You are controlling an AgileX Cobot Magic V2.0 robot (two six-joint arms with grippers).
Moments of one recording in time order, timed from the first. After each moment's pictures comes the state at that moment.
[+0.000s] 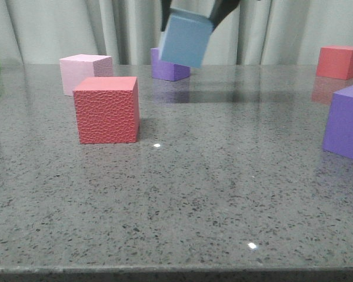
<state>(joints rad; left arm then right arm) 0.06 0.65 -0.70 -0.04 0.46 -0.04 0.52 2.14 -2.29 0.06 1.24 0.53</state>
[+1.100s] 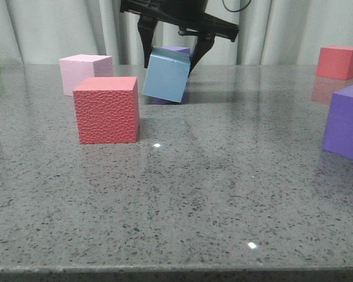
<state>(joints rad) 0.06 0.65 -0.70 -0.04 0.46 -0.04 0.54 2.27 -2.36 0.06 1.25 0.62</state>
